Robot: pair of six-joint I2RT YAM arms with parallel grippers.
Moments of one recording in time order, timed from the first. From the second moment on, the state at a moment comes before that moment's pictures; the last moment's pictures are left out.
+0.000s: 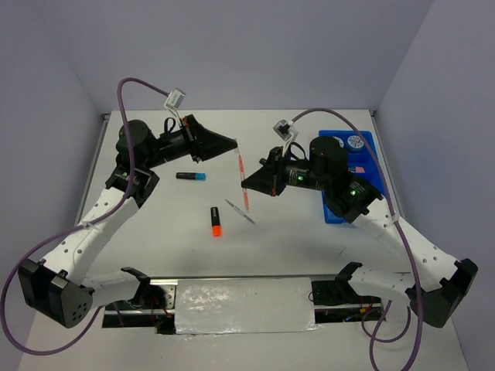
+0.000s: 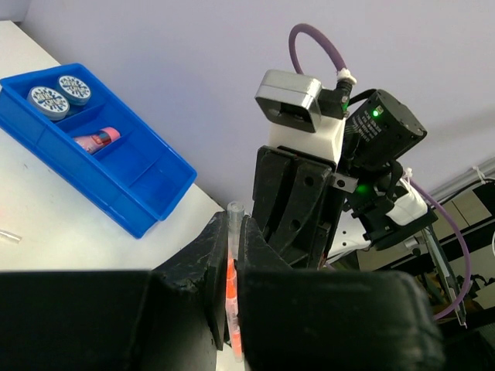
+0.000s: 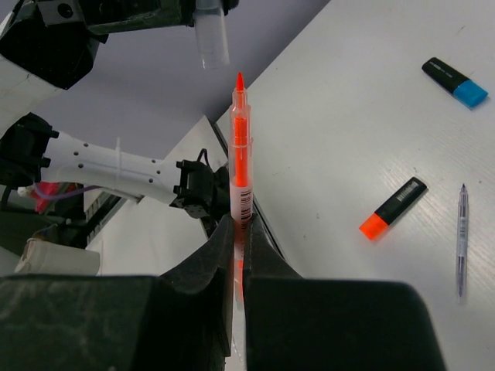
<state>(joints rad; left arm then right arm) -0.41 1.17 1.14 0.25 0.76 -0.89 0.69 1.07 1.13 -0.25 -0.51 0.56</state>
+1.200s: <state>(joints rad) -0.41 1.17 1.14 0.28 0.74 -0.87 0.69 1.10 1.17 -0.27 -0.55 0.52</state>
